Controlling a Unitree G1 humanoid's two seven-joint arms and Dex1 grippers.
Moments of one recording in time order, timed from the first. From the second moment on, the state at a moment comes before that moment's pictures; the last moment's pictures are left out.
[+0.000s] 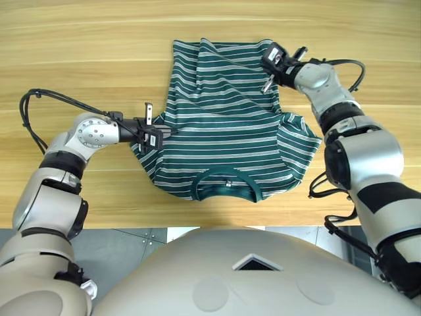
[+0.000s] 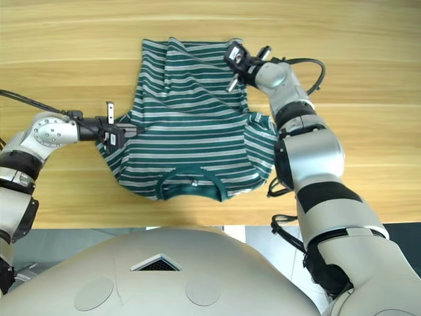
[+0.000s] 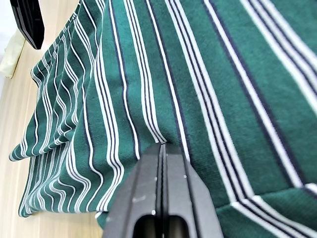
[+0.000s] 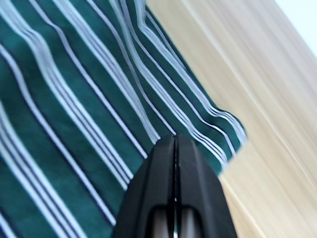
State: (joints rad) left arm -0.43 0.70 -0.51 0.92 0.32 -1.05 -0.76; right arm -0.88 -0.23 0.17 1.36 -0.38 -0.31 0.48
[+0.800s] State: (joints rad) left arm -0.43 0.69 -0.52 0.91 0.32 -1.03 -0.75; right arm -0.81 -0.41 0.12 1.37 -0.36 -0.16 0.39
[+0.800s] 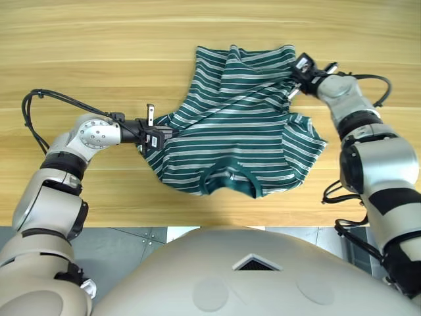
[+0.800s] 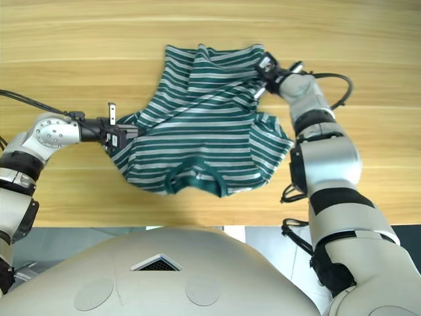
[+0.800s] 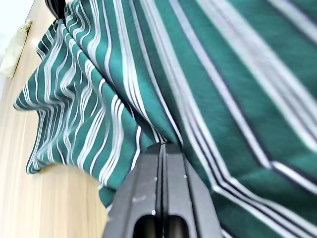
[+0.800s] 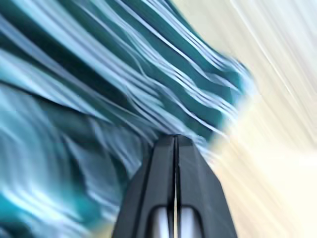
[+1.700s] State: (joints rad) left arm -0.43 0.68 -0.53 0.94 0.31 -1.03 -0.73; right arm -0.82 -0.25 0.20 1.36 -0.41 -0.25 0.39
